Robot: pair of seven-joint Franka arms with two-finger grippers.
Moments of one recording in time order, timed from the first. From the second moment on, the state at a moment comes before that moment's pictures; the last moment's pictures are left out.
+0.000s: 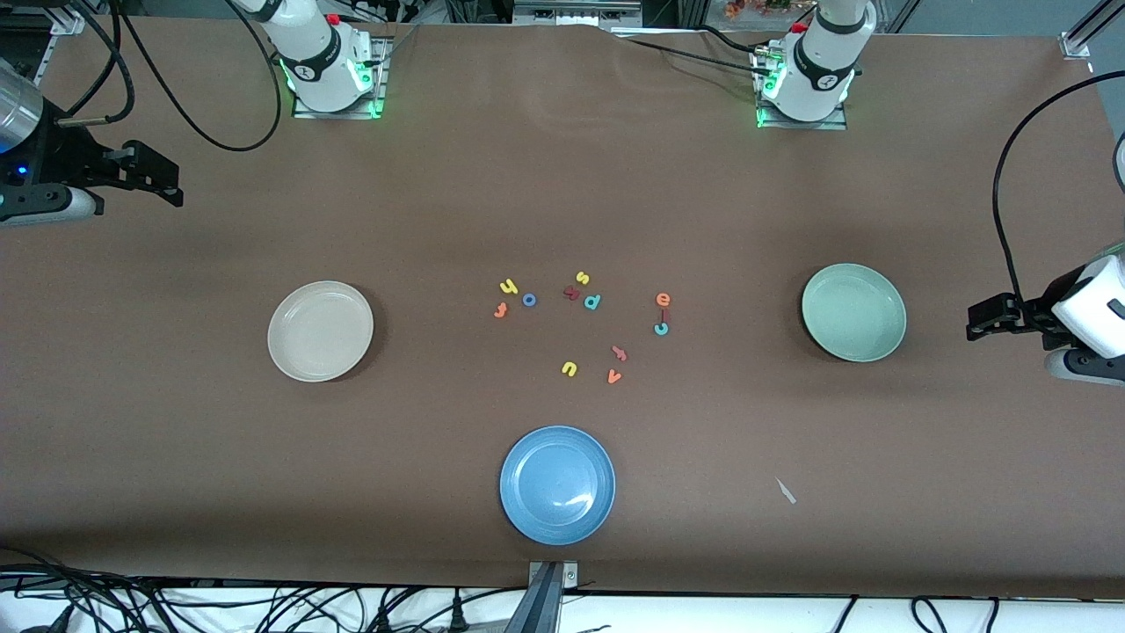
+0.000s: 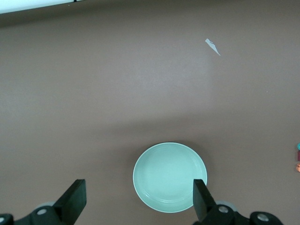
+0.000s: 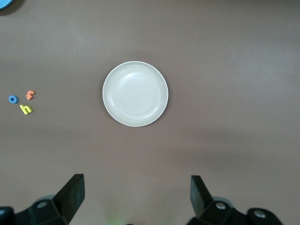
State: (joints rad) left arm 0.28 0.34 -0.26 -1.41 0.13 1.74 0.14; right arm 0.10 0.00 -0.05 -1.61 -0.01 1.55 -0.08
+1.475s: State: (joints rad) left arm 0.24 0.38 -0.28 -1.42 0.13 1.73 0.06; right arm 0.10 0.02 -0.05 -1.60 -0.01 1.55 -0.07
